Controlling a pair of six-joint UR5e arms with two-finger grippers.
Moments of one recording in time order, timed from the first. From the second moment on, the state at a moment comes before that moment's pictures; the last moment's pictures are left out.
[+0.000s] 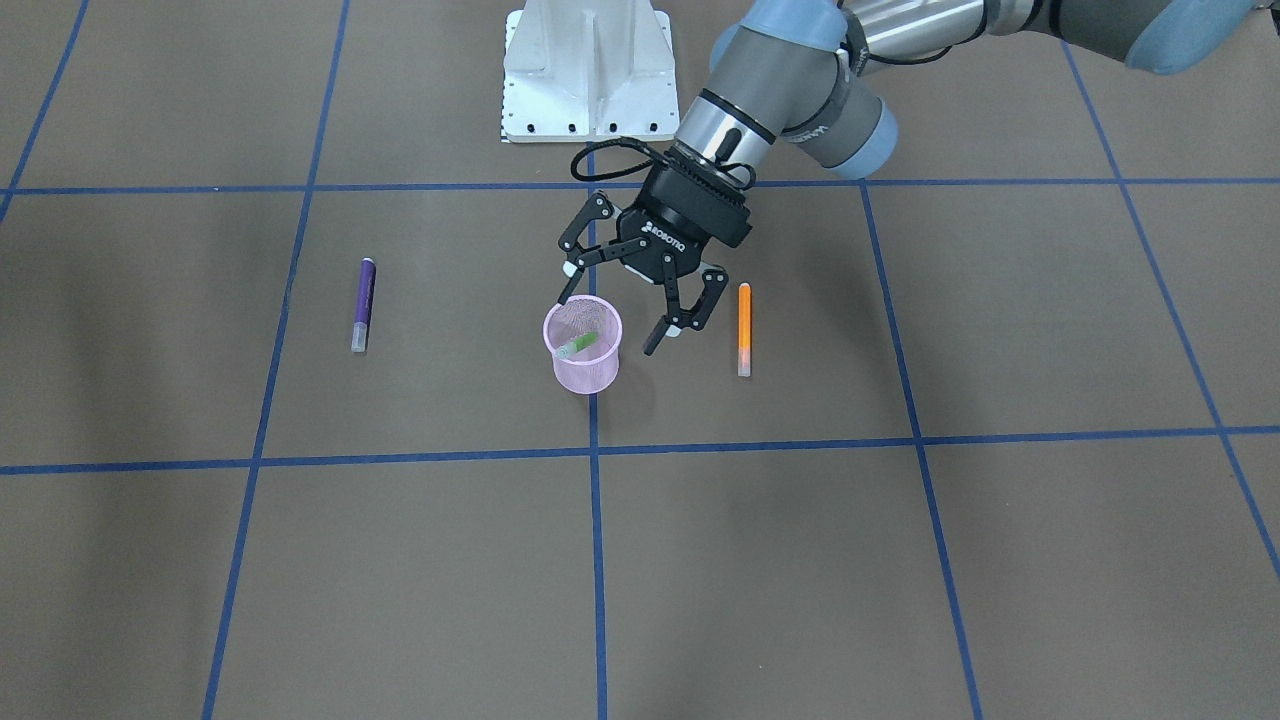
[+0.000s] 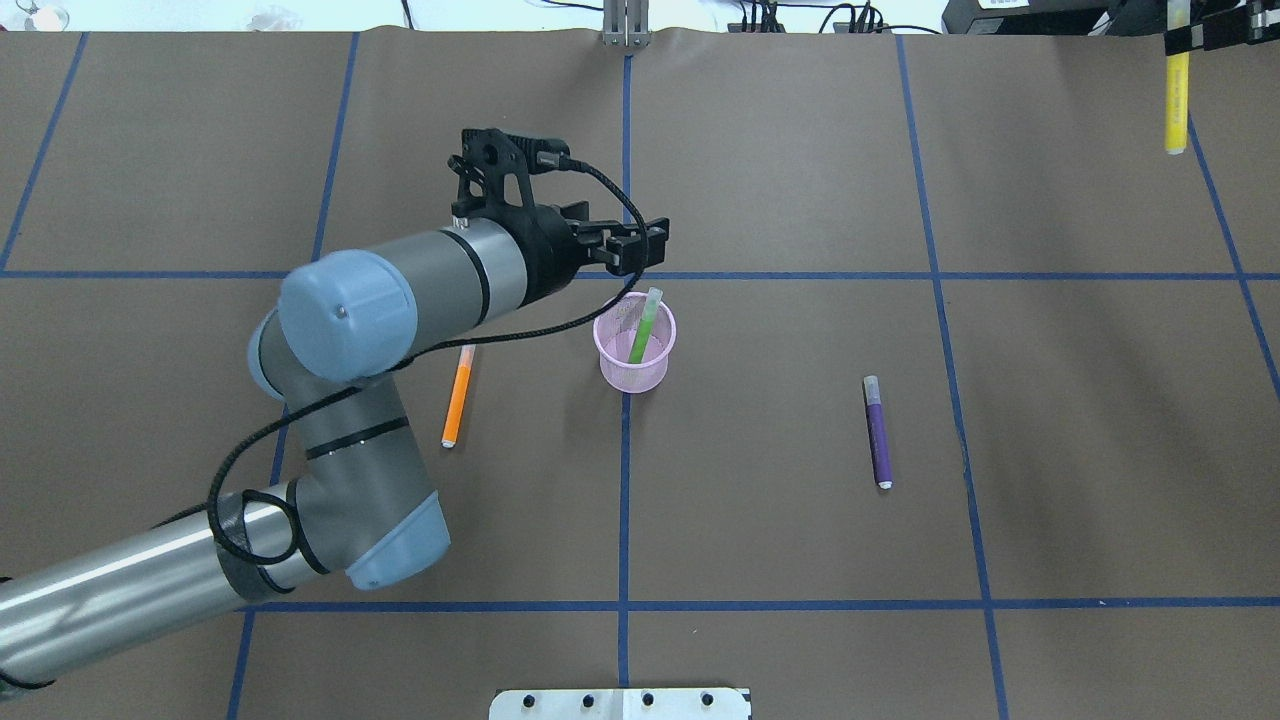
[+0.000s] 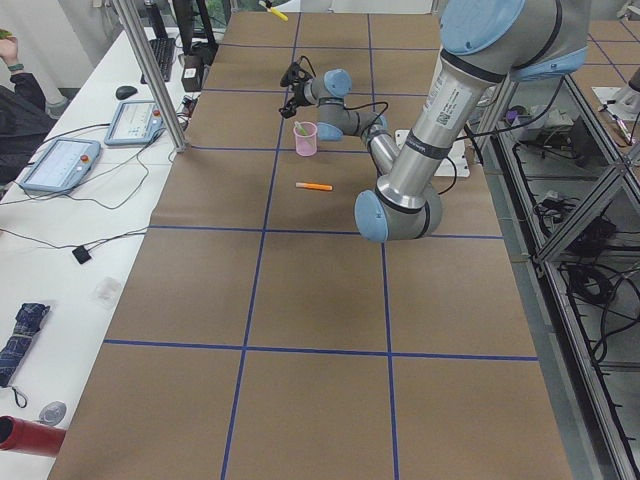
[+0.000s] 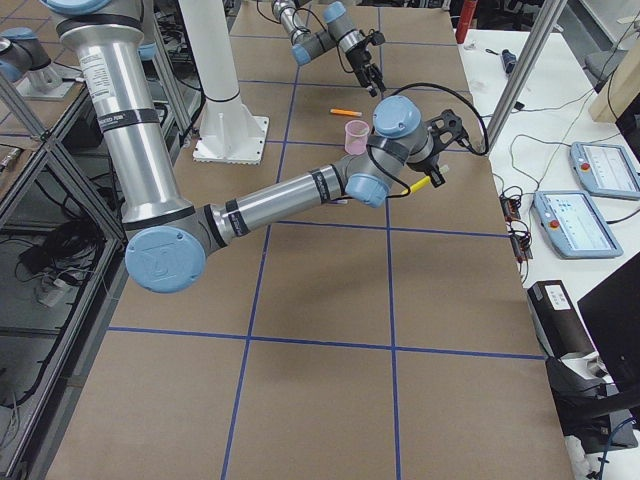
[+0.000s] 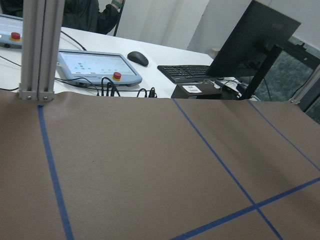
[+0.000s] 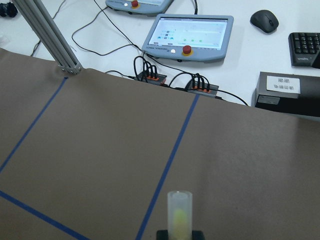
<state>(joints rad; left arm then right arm) -0.62 -2.22 -1.66 -2.29 -1.60 -1.01 1.33 -1.29 1.73 -0.85 2.32 0.60</state>
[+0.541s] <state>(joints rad) -0.78 -2.17 -1.69 -2.11 -1.84 -0.99 1.03 -1.24 1.79 -0.67 1.96 0.87</state>
